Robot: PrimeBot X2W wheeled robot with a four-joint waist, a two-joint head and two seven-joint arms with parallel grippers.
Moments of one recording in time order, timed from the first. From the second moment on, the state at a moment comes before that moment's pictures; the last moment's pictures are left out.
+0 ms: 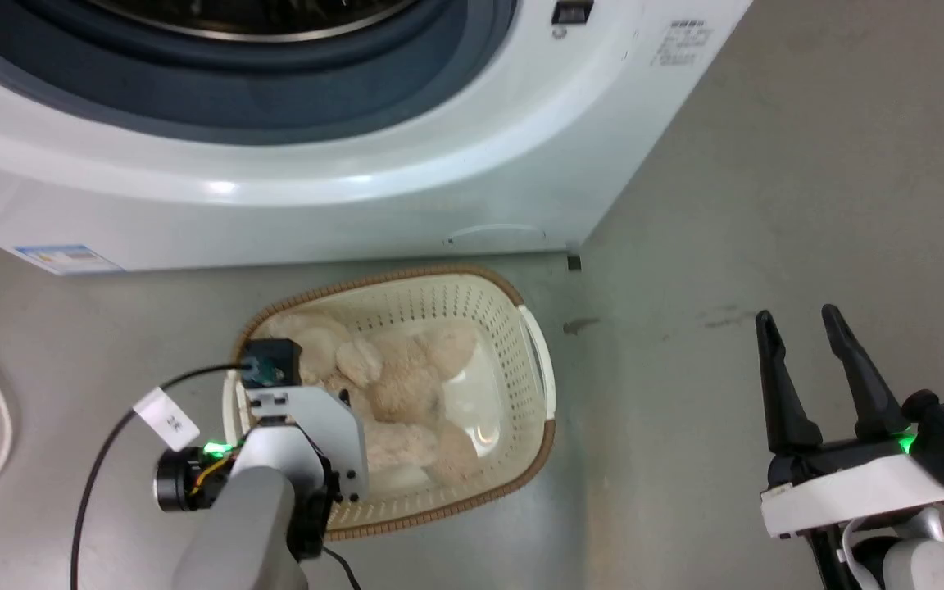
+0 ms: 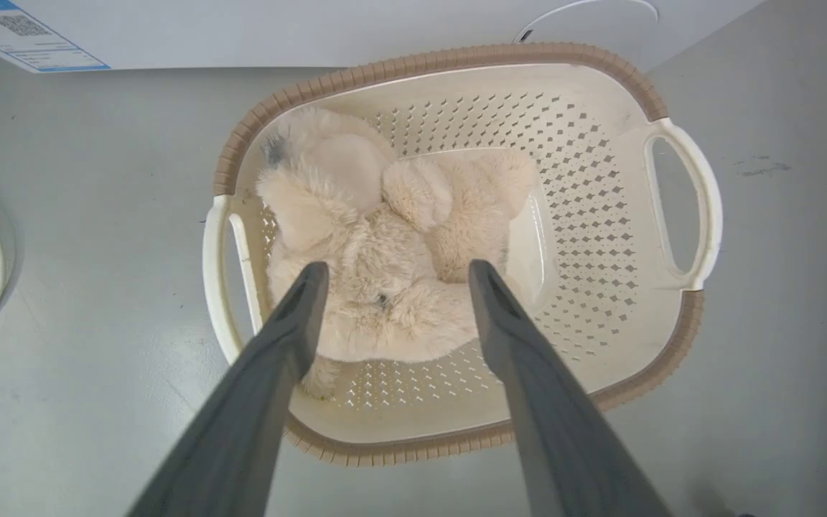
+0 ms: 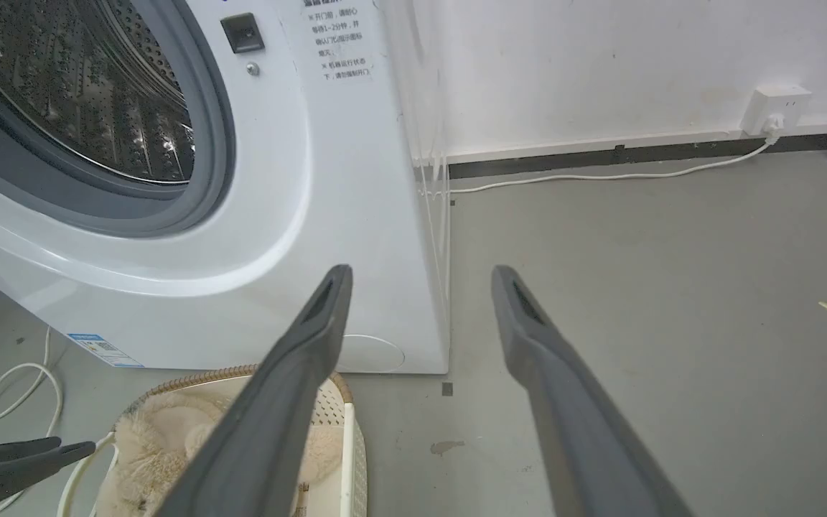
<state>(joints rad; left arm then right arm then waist) -0.43 0.09 -0.21 0.57 -0.25 0.18 0.31 -0.10 -0.05 0.00 -0.05 0.23 0.13 -0.14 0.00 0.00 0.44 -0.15</state>
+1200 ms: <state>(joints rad) -0.72 0.25 -0.25 0.65 -0.38 0.33 0.43 -0.15 -0.05 0.02 -0.13 0.33 0.13 -0.20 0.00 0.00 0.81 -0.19</state>
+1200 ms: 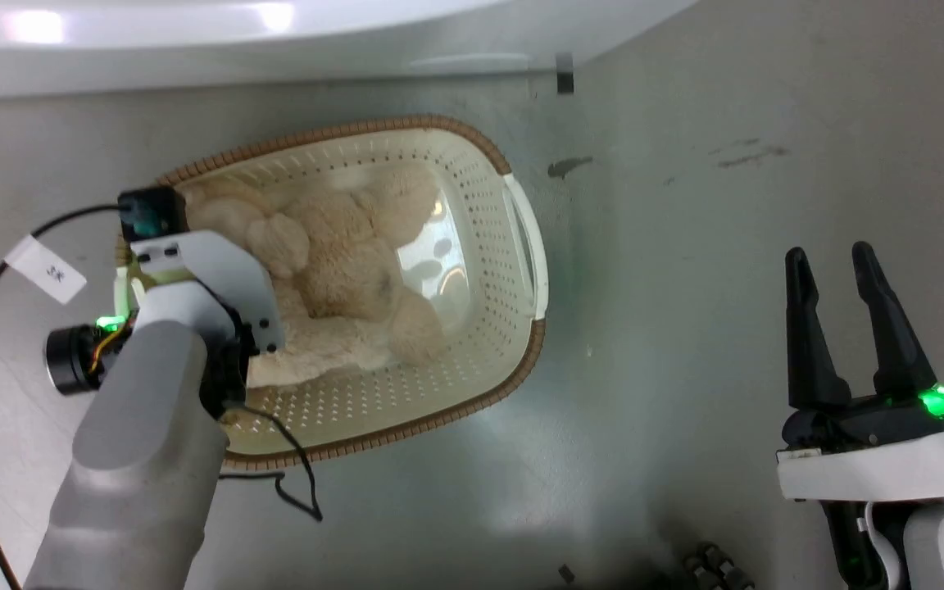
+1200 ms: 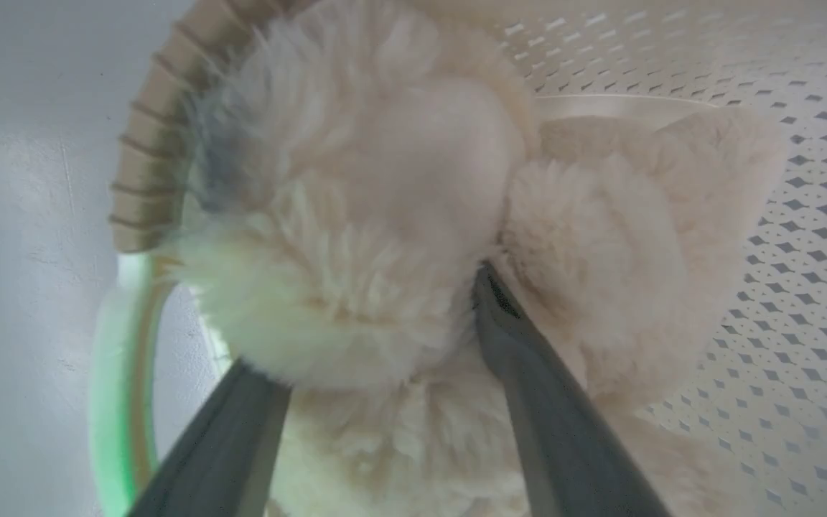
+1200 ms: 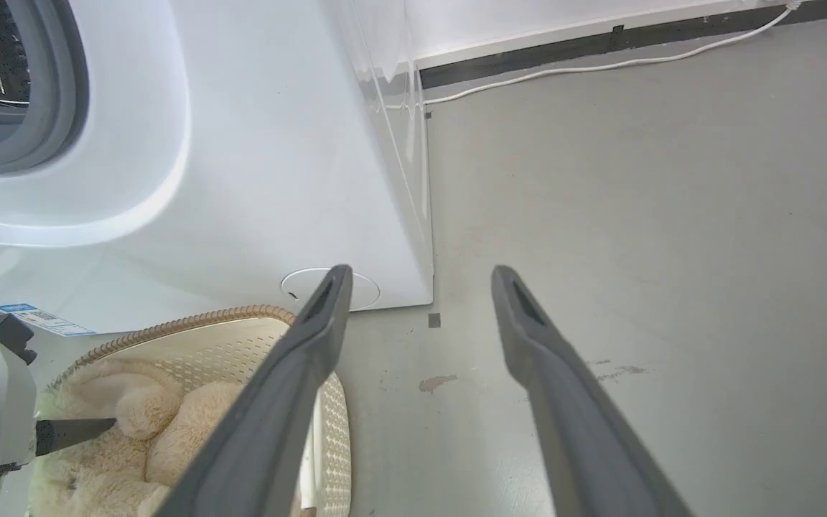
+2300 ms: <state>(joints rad) -0.81 0.18 -0.32 0.75 -0.50 0.22 0.32 -0.21 -0.05 0.04 -0.06 0.37 0.13 -0.23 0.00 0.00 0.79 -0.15</state>
